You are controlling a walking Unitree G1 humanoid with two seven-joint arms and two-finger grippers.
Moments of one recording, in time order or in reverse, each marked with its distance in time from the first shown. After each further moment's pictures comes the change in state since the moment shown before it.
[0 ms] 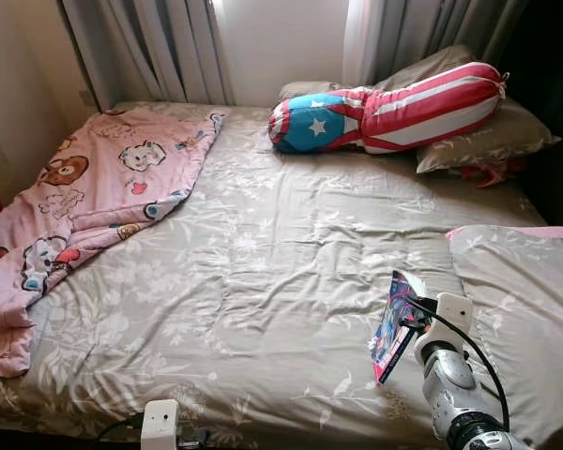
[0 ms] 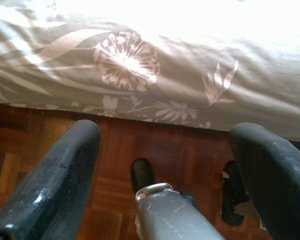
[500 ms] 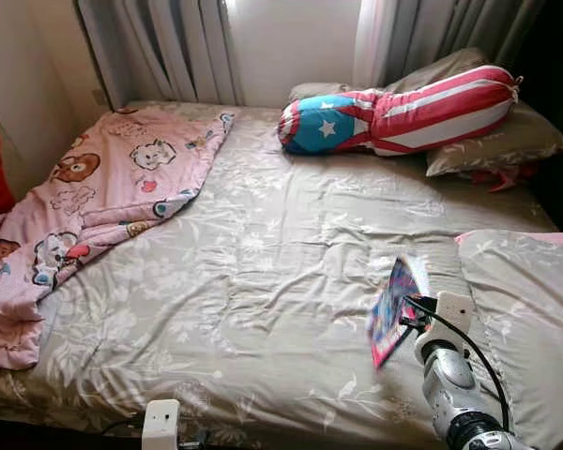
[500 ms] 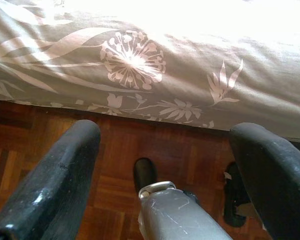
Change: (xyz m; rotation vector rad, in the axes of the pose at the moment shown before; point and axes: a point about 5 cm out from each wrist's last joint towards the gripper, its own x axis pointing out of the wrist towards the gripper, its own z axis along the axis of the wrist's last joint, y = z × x) left arm 0.000 -0.002 0.000 0.015 0.001 -0.006; right arm 0.000 -0.002 0.001 0.003 -0.003 -0.033
